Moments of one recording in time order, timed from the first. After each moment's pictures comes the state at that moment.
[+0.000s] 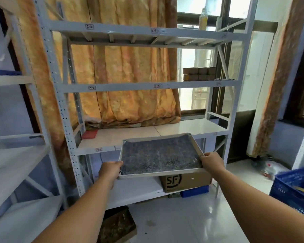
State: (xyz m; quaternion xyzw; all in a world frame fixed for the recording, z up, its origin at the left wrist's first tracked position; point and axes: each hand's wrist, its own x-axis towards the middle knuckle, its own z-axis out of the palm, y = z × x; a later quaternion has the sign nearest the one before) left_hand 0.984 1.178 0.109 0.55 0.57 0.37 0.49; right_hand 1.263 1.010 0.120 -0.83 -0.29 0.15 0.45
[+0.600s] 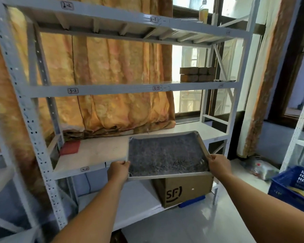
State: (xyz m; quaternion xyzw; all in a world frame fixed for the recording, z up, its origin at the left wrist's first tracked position) left_hand 1.067 1.367 0.104 0.67 0.50 0.34 0.43; right_hand 1.315 1.167 0.114 -0.88 -0.25 0.03 0.41
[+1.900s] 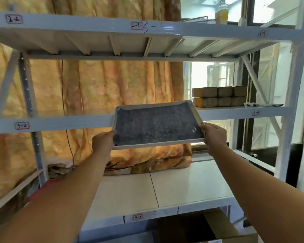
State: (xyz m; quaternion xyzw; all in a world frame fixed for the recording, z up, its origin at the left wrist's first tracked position) left_hand 1.340 1.544 0.272 0.50 0.46 0.59 0.43; right_hand 1.609 1.409 0.270 -0.58 -0.28 0.11 0.76
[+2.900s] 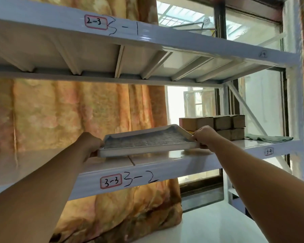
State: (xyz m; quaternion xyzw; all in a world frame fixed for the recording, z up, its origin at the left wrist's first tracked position) left_hand 1.489 1.755 0.393 0.69 0.47 0.41 0.36; right_hand 1.787 1.594 0.389 -0.79 -0.33 0.03 0.52
